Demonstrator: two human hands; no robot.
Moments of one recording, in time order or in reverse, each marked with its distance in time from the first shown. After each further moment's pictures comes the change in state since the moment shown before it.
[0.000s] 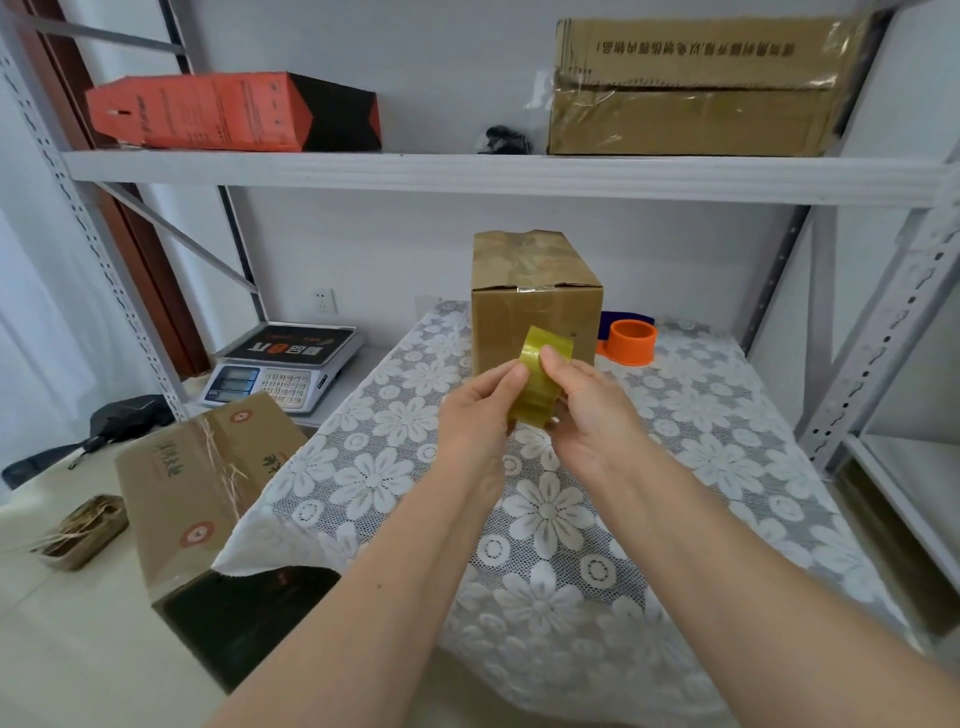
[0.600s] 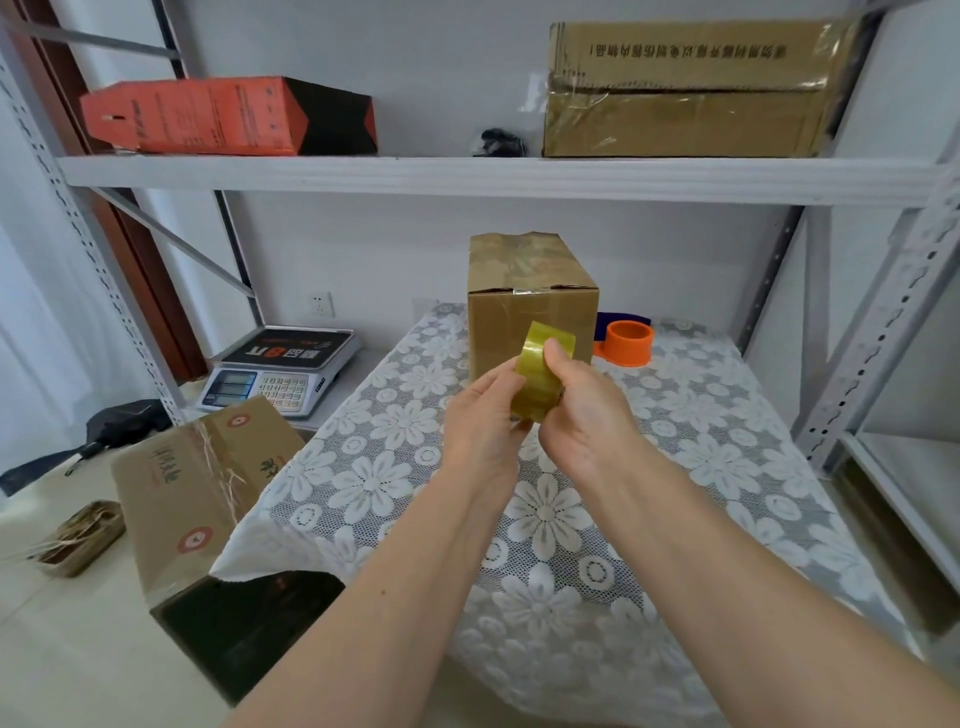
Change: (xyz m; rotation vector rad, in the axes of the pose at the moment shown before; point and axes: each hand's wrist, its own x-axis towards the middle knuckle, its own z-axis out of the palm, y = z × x) left_hand -0.011 0.007 0.013 -0.208 -0.015 -0.051; right_hand -0.011 -0.006 0.011 0.202 0.004 -0.008
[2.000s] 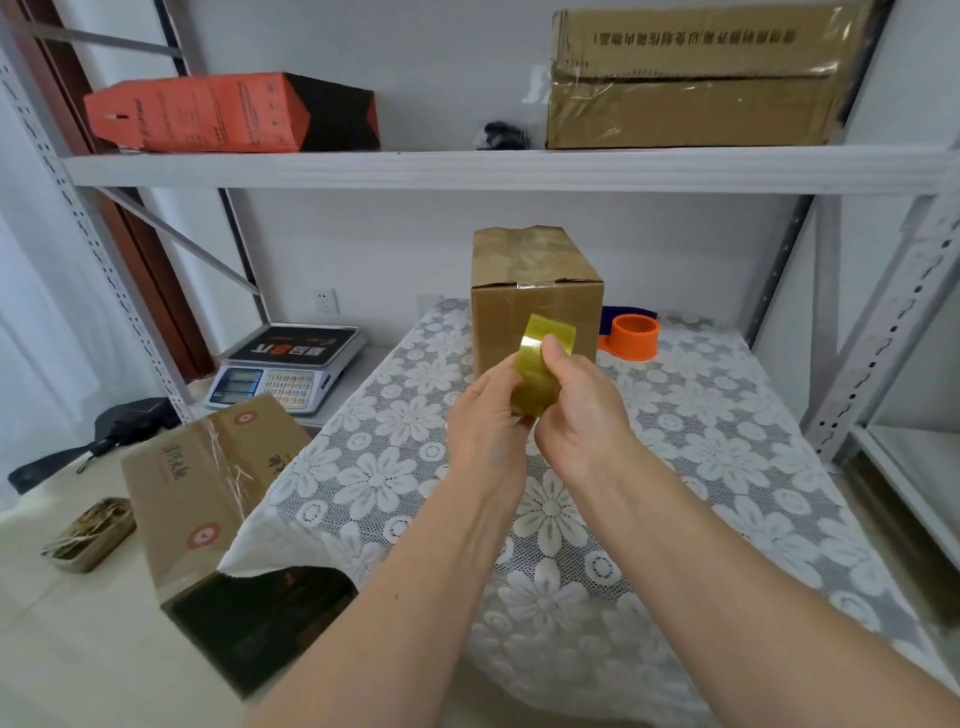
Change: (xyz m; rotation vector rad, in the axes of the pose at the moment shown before) left_hand -0.007 -0.002 0.002 -0.112 0.029 0.045; right_hand -0.010 0.006 0.005 0.035 0.006 -0.026
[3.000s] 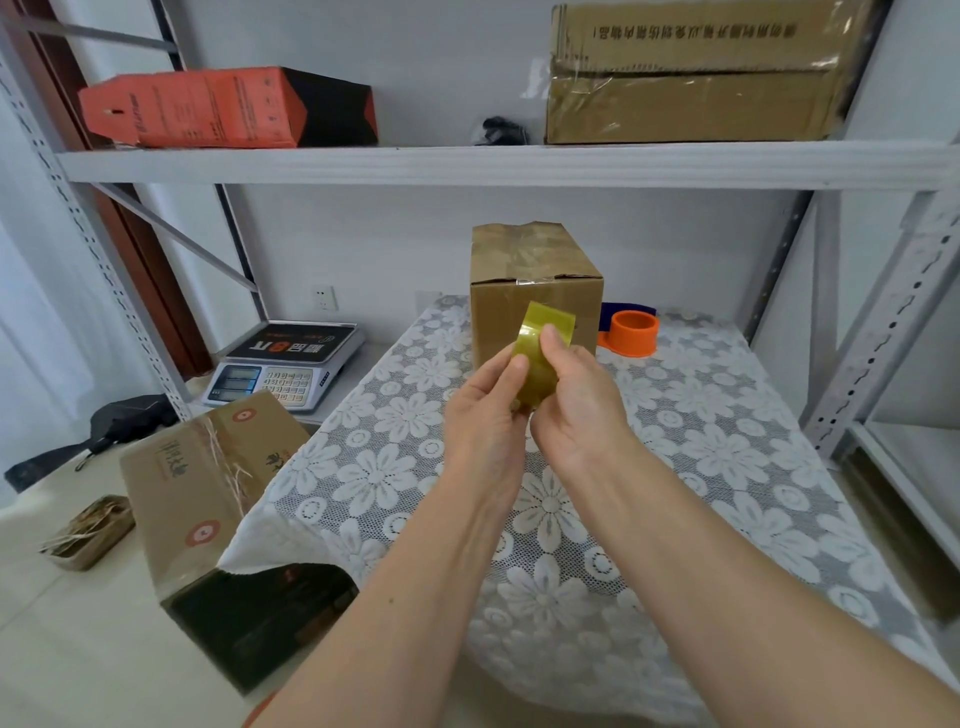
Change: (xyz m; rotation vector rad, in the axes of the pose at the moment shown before) left_hand 0.016 -0.011 -0.014 -0.017 -0.086 0.016; right_hand -0.001 0.002 0.003 0.036 -0.028 -0.025
